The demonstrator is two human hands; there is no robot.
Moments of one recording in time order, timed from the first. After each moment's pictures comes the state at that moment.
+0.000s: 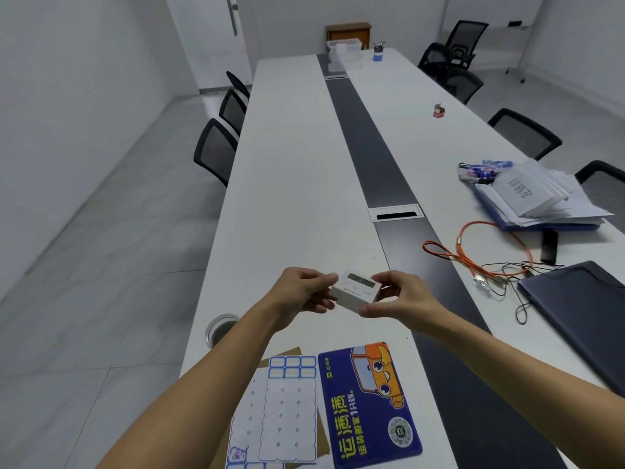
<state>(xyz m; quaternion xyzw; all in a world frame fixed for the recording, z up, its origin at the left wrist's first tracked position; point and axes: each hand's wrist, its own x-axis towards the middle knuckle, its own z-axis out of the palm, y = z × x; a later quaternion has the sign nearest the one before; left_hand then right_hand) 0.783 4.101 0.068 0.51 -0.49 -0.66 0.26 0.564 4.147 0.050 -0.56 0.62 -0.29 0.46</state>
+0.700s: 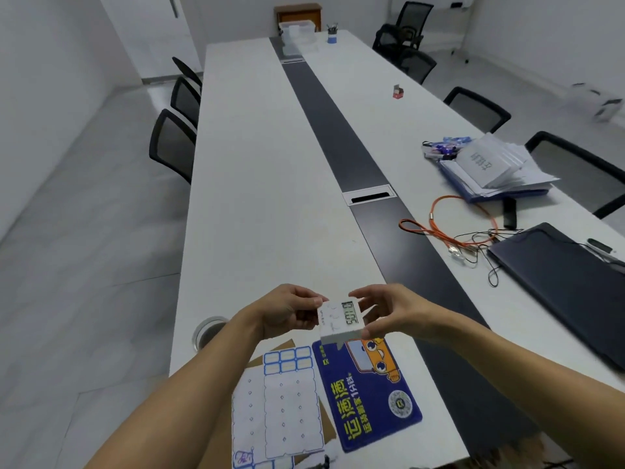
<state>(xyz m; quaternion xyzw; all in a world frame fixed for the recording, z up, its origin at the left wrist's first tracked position) 0.808 4.092 0.027 0.46 -0.43 -0.77 0.09 0.573 4.176 0.037 -0.52 0.56 -0.20 0.61</state>
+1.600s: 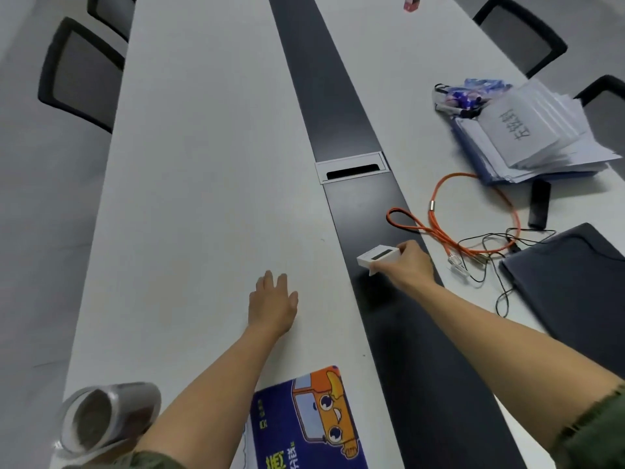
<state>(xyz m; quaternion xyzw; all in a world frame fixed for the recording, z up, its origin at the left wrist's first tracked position) 0.662 3.962 -0.157 0.65 -0.72 -0.24 -0.10 0.405 3.978 -0.108 -0.36 0.84 -0.19 0.36</state>
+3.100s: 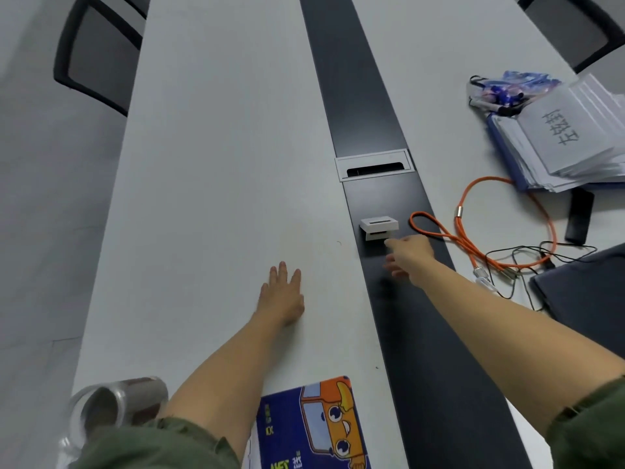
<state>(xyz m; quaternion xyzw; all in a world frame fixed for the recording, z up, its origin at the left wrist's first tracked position) 0.665 3.925 -0.179 0.60 -0.73 -0.26 -0.23 0.415 3.909 -0.126 -0.19 0.83 -0.24 0.47</state>
